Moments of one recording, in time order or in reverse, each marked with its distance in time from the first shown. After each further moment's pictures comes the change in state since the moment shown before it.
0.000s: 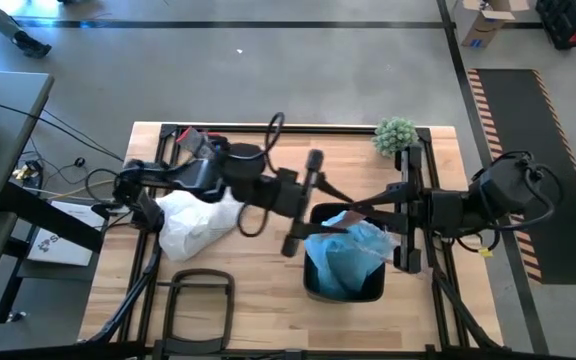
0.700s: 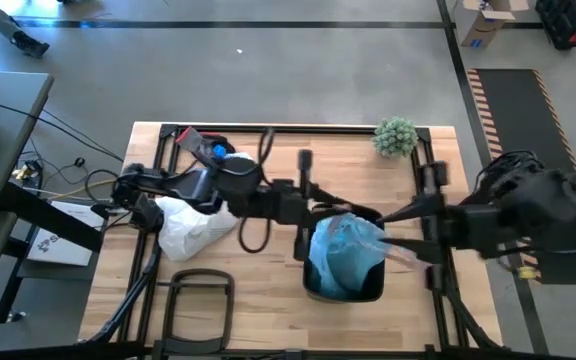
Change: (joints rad) left arm -0.062 0.000 -0.001 0.028 -0.300 0.146; right arm 0.177 -0.001 0.073 -0.077 0.097 0.007
